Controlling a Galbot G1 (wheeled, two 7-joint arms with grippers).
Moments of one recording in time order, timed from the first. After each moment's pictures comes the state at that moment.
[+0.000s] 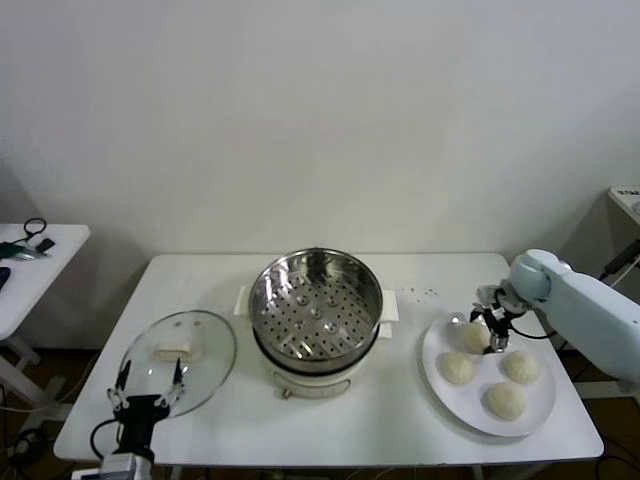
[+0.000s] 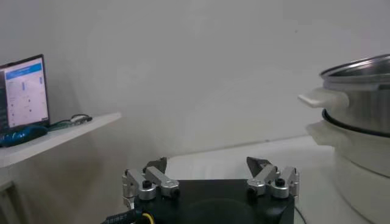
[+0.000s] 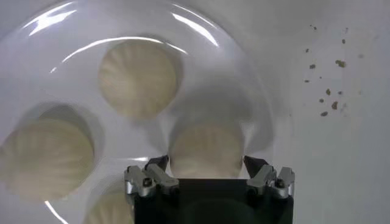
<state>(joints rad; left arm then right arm) 1.67 -1.48 -0.73 -1.95 0.02 -0.08 -0.07 -0.06 0.75 -0.75 0.98 -0.19 -0.03 -1.13</state>
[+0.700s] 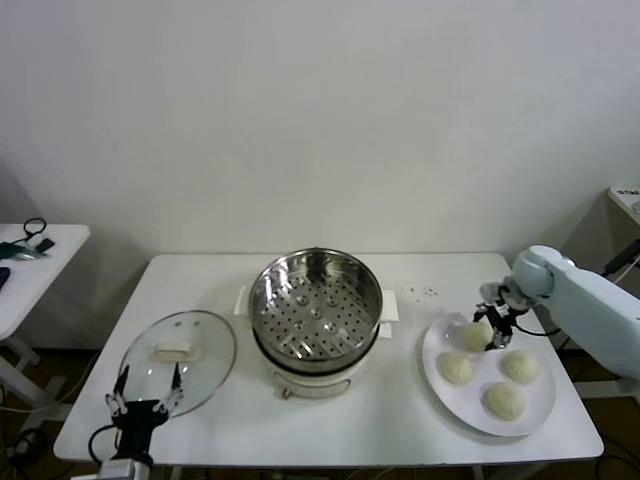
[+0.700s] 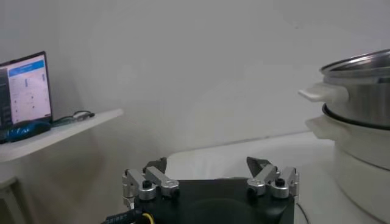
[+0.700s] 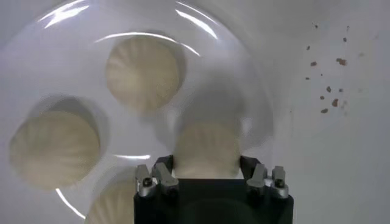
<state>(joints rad) 1.69 -1.48 -0.74 -1.95 0.02 -0.08 -0.08 -0.02 0.73 -0.76 1.00 -0.18 0.01 -1.16</state>
